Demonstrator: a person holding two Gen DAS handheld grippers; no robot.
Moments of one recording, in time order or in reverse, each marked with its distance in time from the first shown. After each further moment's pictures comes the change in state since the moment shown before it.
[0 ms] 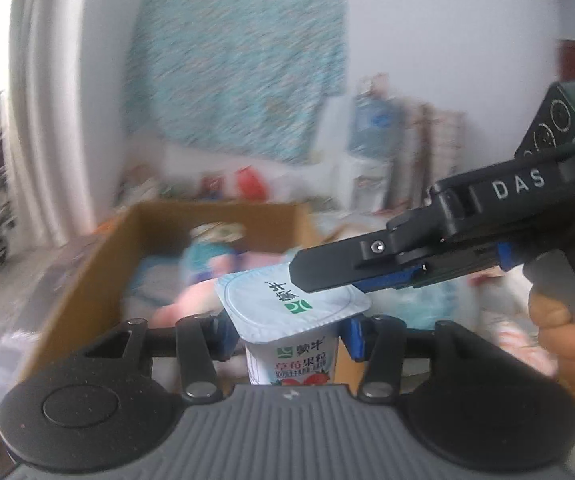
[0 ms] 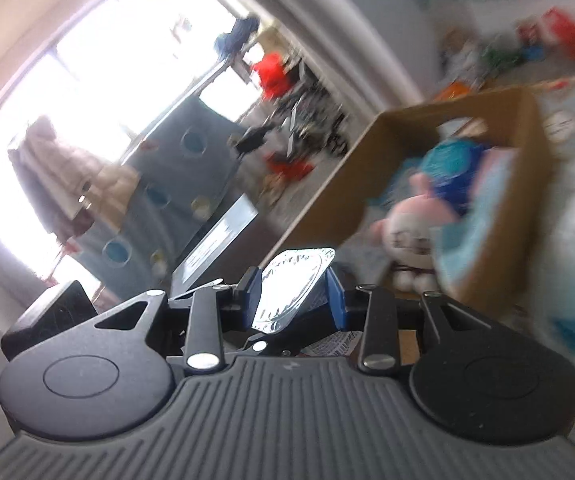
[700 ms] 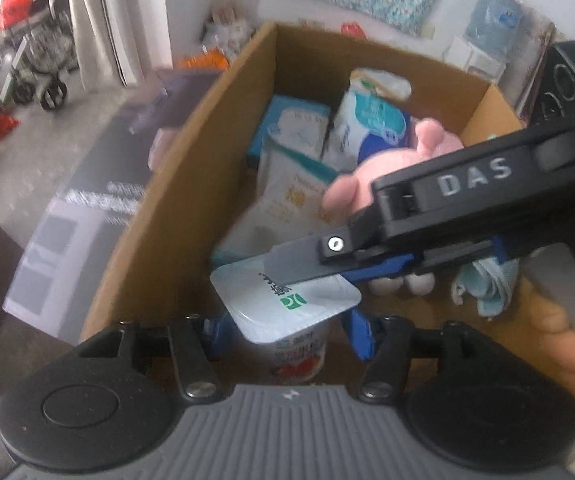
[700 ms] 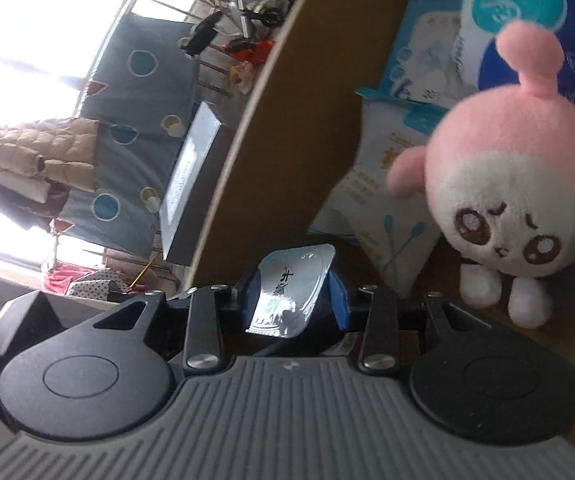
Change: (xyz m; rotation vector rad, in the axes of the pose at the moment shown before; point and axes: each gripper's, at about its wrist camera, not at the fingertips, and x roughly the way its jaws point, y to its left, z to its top) left arm 0.096 0.129 -0.014 -0.206 0.476 0.143; right arm 0.211 -0.068 0.024 0.261 0.349 -0.058
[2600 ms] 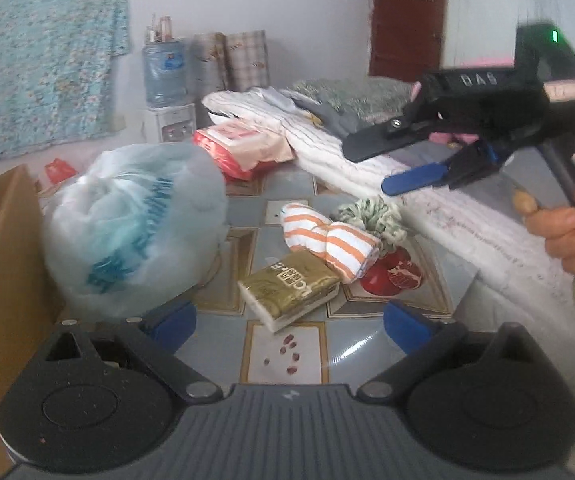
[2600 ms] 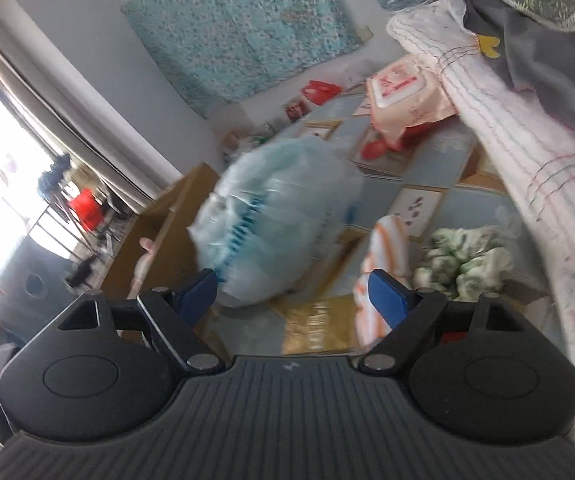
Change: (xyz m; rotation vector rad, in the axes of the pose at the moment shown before) left arm -0.029 -0.301 -0.162 0.721 -0.334 -0.485; right arm -0.355 -0.133 -0.350 0.107 -0.852 -0.436
